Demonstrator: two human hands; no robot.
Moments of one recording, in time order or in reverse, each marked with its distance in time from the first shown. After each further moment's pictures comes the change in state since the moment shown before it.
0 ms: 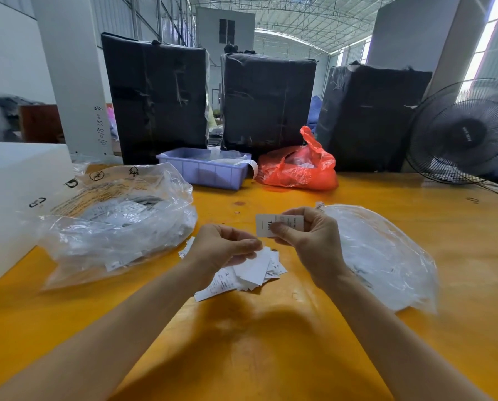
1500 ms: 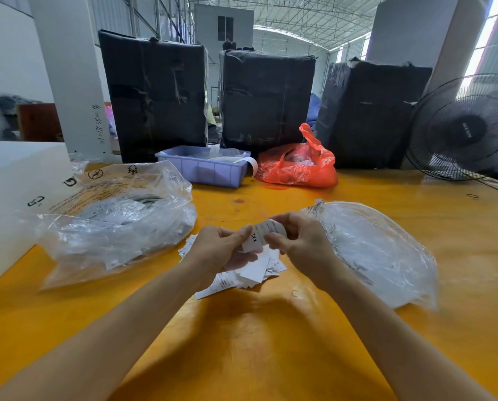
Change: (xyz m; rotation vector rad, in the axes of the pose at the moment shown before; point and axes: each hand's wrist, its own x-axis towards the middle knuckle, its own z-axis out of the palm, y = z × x) left_hand 0.001 -0.004 0.001 -0.090 0.007 -0.091; right_hand 0.003 0.011 -0.001 -0.241 -0.206 0.078
